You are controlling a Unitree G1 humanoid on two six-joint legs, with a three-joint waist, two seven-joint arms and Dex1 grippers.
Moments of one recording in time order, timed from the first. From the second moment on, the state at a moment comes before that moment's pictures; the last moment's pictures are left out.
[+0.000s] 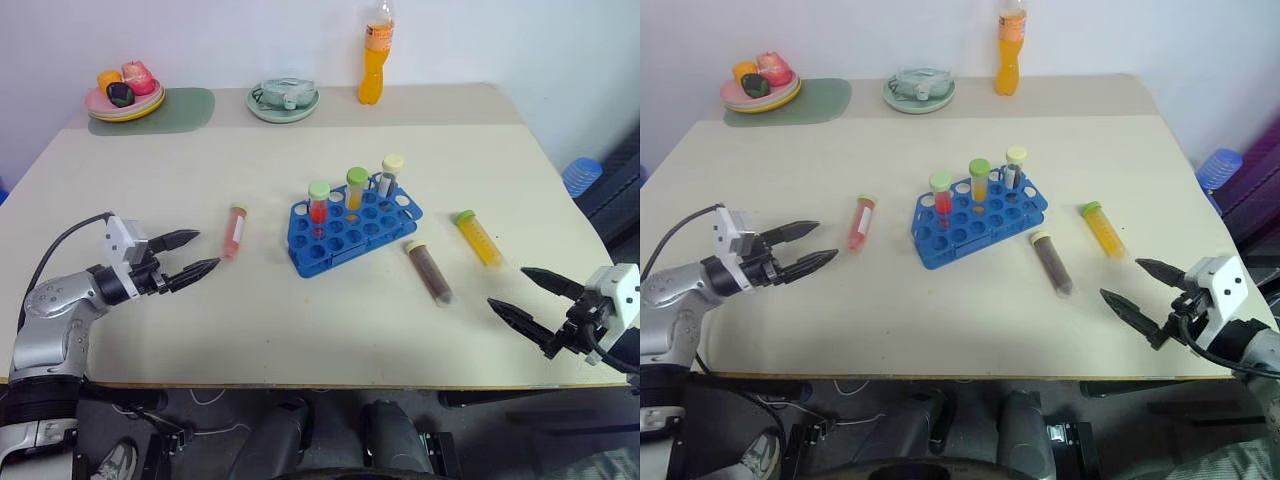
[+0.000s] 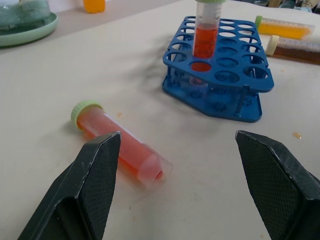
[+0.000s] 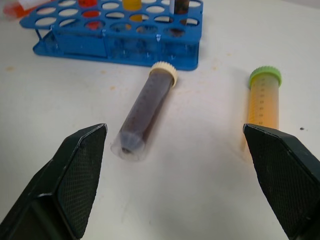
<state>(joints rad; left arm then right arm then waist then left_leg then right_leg) -0.20 0.72 0.25 0.18 -0.49 0.12 -1.13 0.33 -0.77 -0.56 -0.37 0.61 0.39 0.88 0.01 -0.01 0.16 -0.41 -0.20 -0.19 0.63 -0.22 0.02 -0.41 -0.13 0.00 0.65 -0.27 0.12</state>
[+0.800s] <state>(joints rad) -0.25 0.71 0.20 0.07 -0.57 0.21 -1.26 0.05 -0.82 -0.48 -0.42 0.59 0.65 0.64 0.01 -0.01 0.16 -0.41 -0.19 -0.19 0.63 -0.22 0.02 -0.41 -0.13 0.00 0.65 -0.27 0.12</state>
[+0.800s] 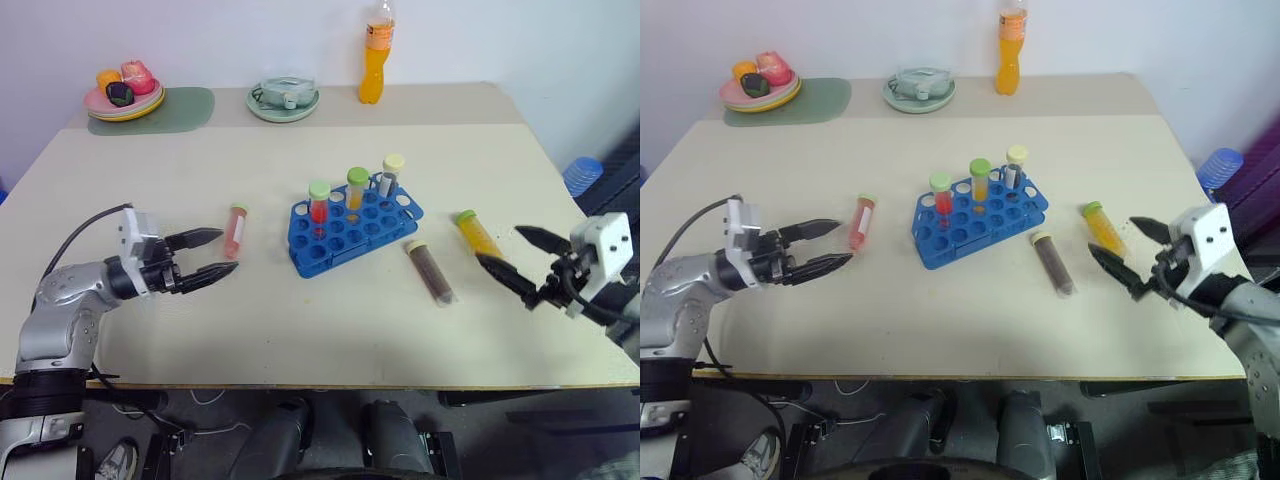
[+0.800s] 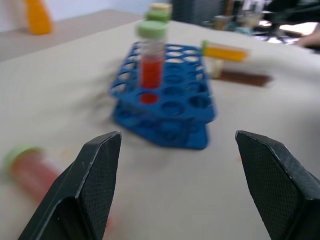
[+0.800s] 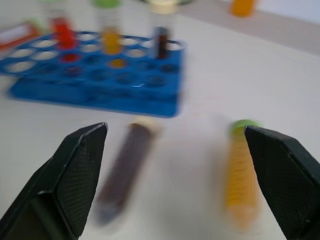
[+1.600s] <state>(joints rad) -0.26 0.67 0.10 0.00 -0.55 0.20 -1.28 -0.63 -0.65 -0.13 -0.23 0.65 1.61 0.28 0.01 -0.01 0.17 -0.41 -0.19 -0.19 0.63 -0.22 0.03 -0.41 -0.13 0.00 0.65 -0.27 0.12</state>
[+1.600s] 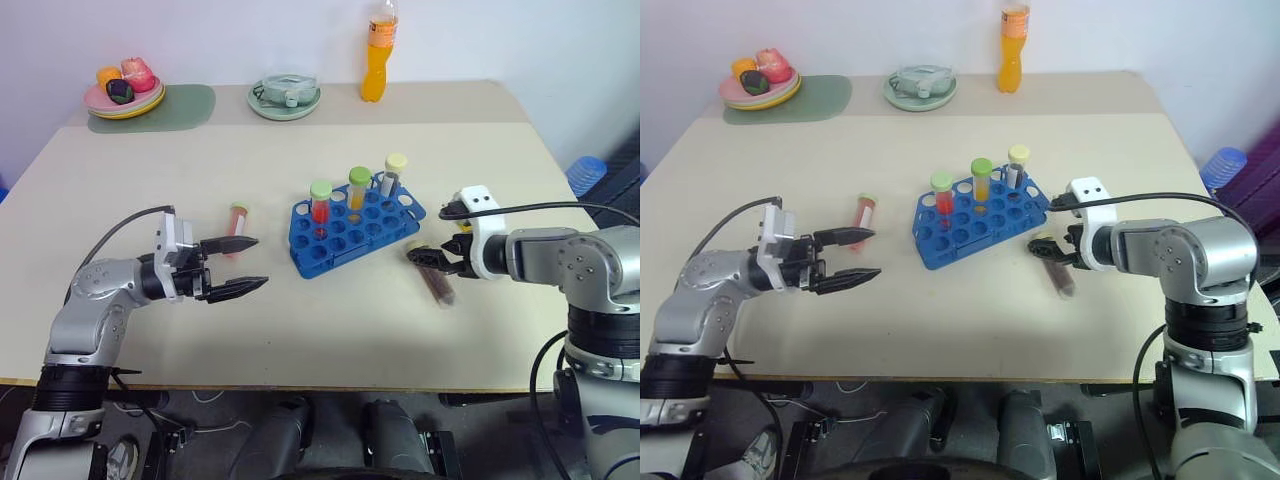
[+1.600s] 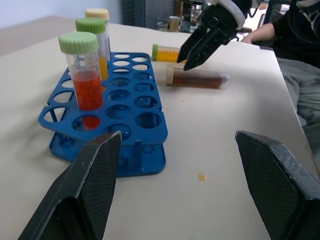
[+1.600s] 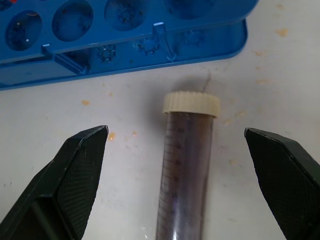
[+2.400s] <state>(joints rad) -0.19 0.69 0.11 -0.06 -0.55 0.20 -1.25 -0.67 -0.62 0.05 -0.15 0.54 1.58 0.22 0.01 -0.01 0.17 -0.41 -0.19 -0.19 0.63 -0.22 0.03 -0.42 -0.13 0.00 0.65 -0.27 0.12</state>
